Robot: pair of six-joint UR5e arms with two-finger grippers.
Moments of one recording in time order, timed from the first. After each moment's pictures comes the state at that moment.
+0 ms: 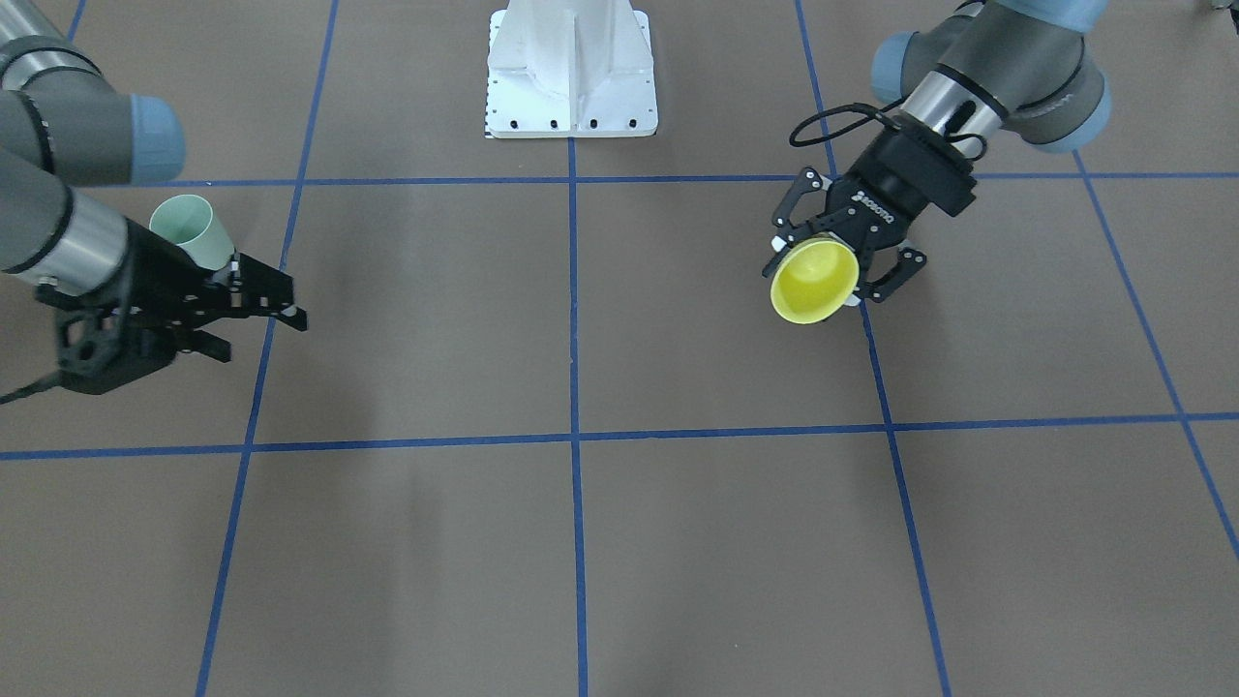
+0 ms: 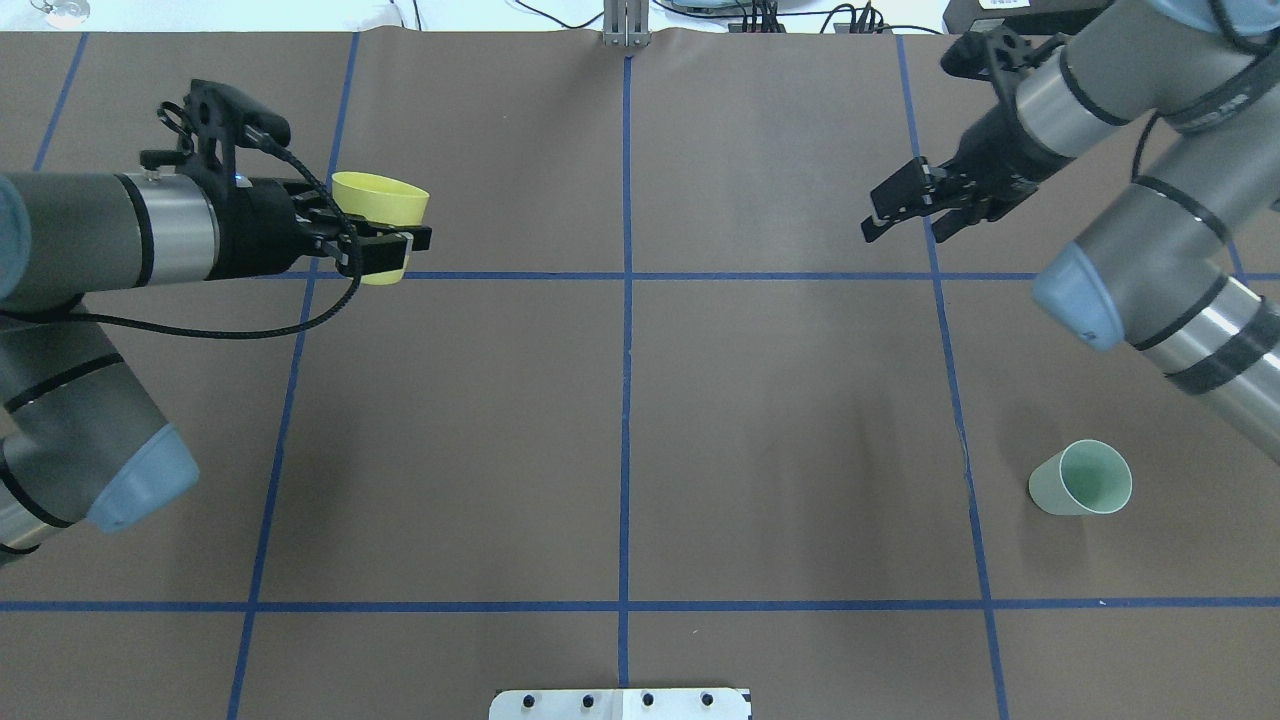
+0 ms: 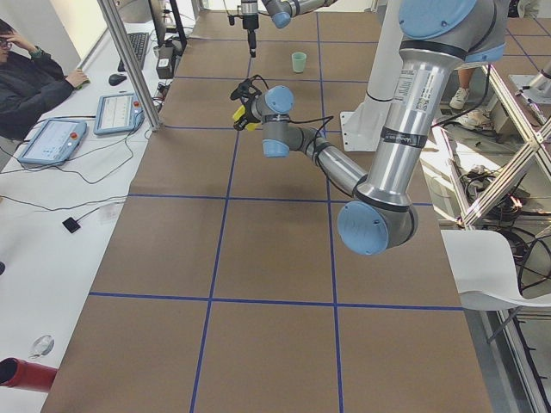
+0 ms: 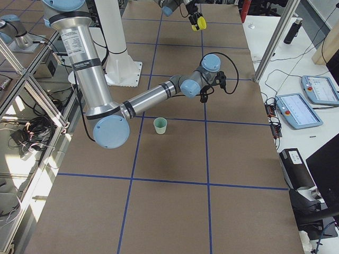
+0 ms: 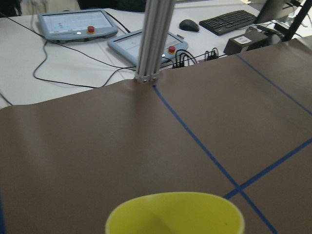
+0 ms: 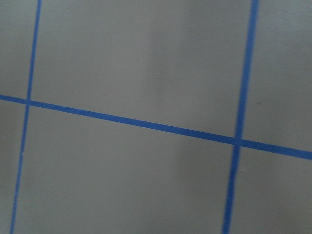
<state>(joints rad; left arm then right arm) -0.75 -1.87 -1.81 -2.57 -1.85 -0.75 0.97 -1.12 1.66 -1.26 2.45 0.79</state>
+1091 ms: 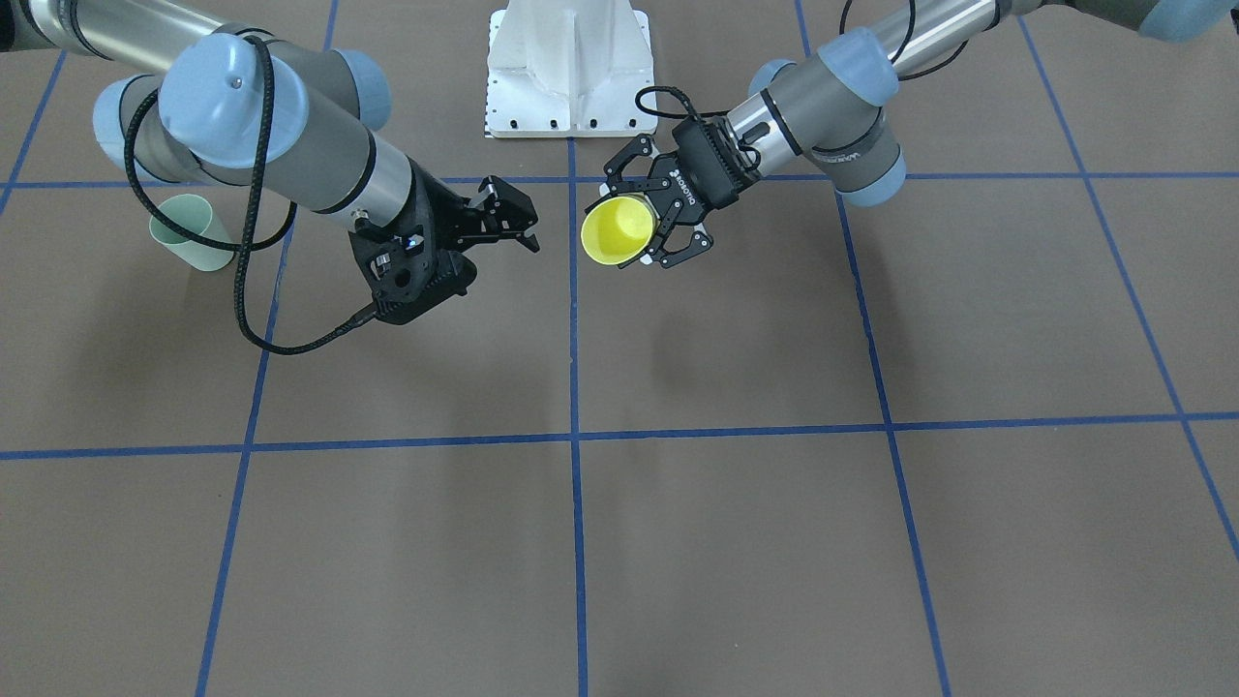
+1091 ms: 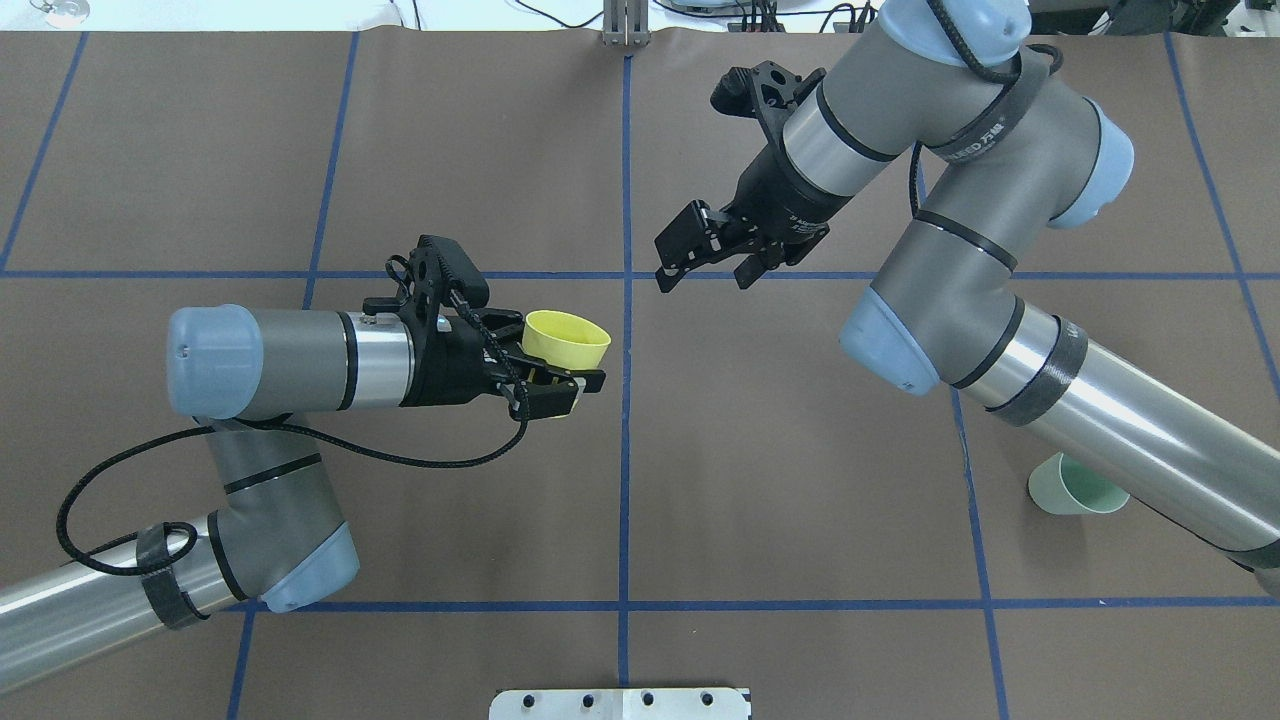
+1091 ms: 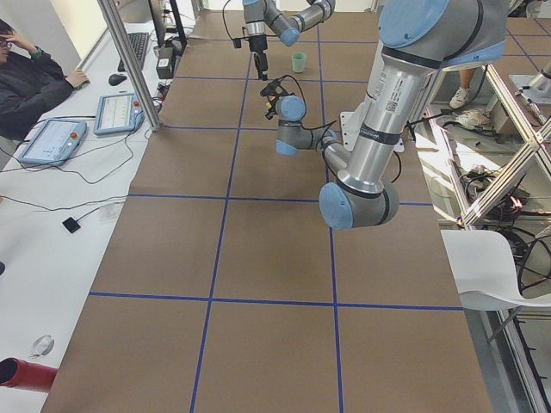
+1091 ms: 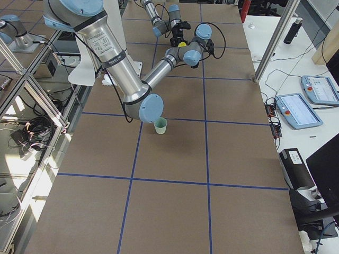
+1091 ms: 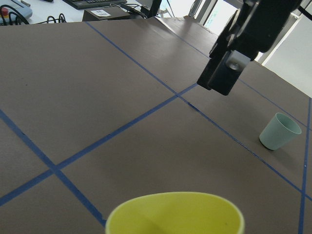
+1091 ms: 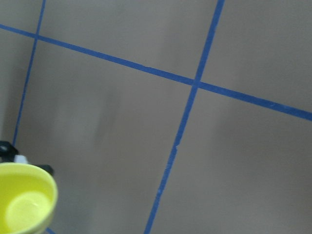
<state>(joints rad) -0.51 -2.05 -1.58 -2.85 -1.84 -0.74 0.79 -0.90 1.64 -1.26 2.43 0.96</state>
